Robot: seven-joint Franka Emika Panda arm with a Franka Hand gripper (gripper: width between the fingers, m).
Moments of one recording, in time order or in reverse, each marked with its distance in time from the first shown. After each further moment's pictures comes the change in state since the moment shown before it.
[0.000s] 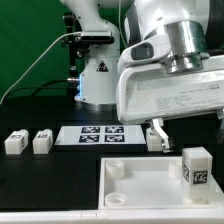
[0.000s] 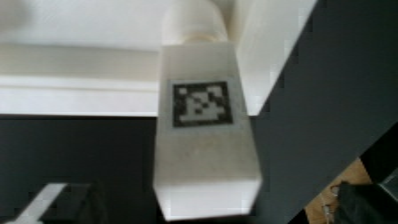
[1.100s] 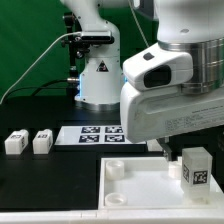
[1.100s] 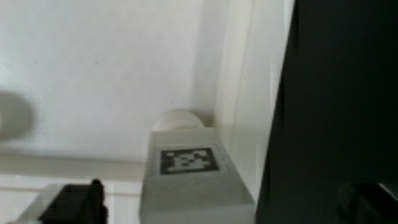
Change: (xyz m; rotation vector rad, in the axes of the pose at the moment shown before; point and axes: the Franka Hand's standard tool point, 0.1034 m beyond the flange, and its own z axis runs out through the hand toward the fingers) arm -0.003 0.005 0.018 0.063 -0.573 0.025
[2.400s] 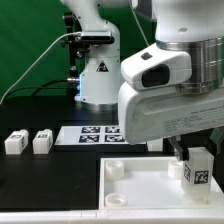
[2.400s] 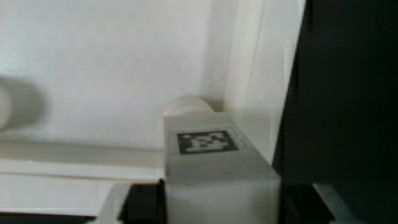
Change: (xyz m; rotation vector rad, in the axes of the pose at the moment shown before) arm 0.006 0.002 -0.001 -0.009 0.017 0.014
